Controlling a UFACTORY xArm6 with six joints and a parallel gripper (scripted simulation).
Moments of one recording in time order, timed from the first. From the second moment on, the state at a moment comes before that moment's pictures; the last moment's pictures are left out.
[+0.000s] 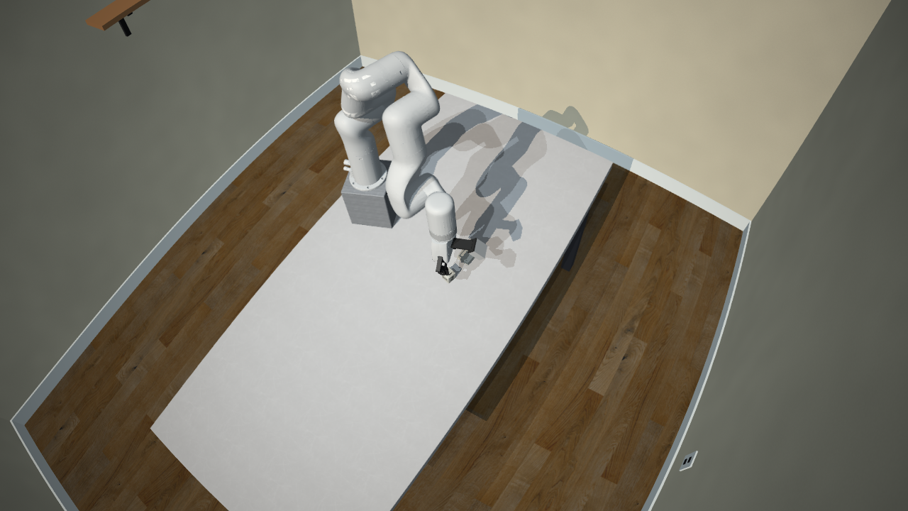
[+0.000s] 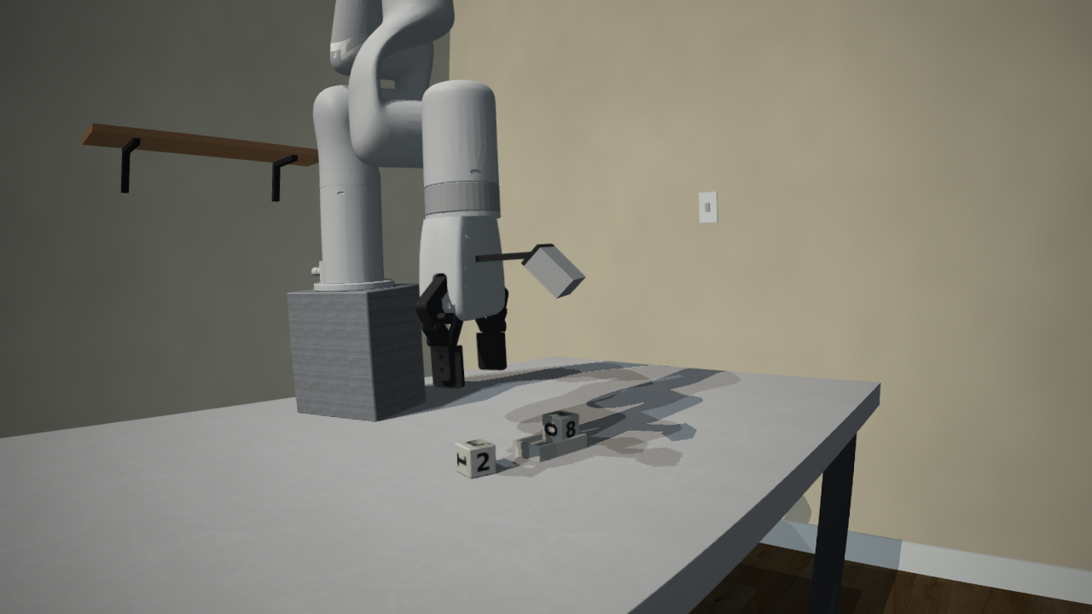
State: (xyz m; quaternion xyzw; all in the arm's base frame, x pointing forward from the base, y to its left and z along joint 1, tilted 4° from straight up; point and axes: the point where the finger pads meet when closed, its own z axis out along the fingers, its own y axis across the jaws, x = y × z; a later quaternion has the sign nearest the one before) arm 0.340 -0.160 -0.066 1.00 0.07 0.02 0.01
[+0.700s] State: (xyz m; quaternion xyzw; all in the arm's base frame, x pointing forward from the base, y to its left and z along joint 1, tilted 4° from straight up) arm 0.340 -0.160 -0.065 0.98 -0.17 0.02 0.01
